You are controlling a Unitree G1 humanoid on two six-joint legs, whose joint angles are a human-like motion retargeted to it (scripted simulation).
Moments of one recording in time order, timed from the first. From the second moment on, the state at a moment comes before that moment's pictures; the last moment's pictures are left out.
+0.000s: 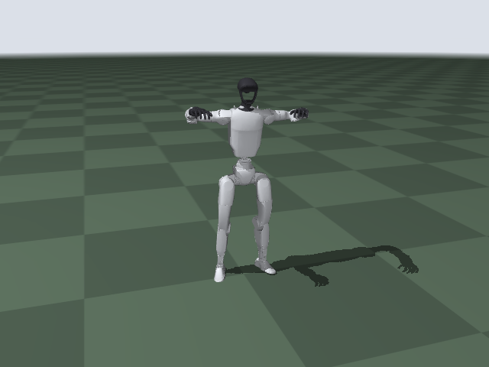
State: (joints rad) left arm 0.45 1.54 0.69 -0.18 -0.12 -0.44 0.05; right arm 0.60 -1.47 -0.92 -0.10 0.00 -0.25 0.08; waist 0.00 -0.05 -0.04; left_leg 0.01 0.09 0.33 -0.02 -0.12 -0.24; right_leg -0.03 -0.15 -0.30 0.05 -0.04 0.26
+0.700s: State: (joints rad) left arm 0.29 1.50 0.54 -0.13 -0.10 -0.42 0.04; right arm 0.63 -1.41 -0.93 -0.13 0.05 -0.25 0.09; waist 0.01 -0.06 -0.04; left_leg -0.01 0.09 0.35 -0.04 -0.11 -0.25; right_leg -0.06 -0.15 -0.27 0.04 -0.03 0.26
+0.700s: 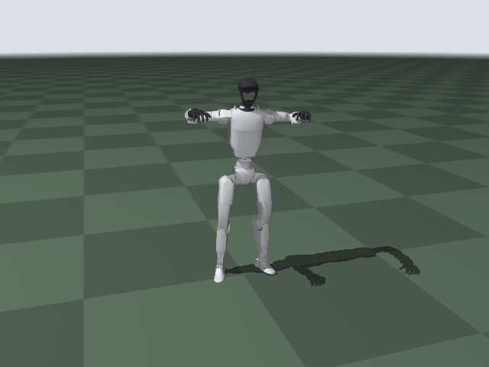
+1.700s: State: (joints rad) left arm 0.02 0.66 0.47 1.33 -0.80 -0.15 0.31; right arm 0.19 -0.31 0.35 0.77 0.18 0.00 -0.11; waist 0.20 -0.13 0.13; left_leg 0.03 0.06 0.22 -0.06 -0.13 -0.19; right_leg -0.06 -0.33 -0.46 0.14 -0.01 0.22
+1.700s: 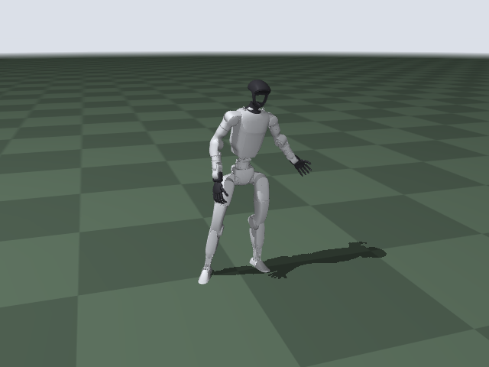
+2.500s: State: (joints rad) left arm 0.45 2.25 1.38 0.11 0.35 -0.30 0.34; right arm 0.44 -0.66 0.07 0.29 0.16 -0.14 -0.20; waist -0.43 0.52 0.17; left_leg 0.15 0.06 0.48 0.10 0.03 -0.15; right_leg -0.06 -0.28 -0.05 0.03 -0.02 0.26
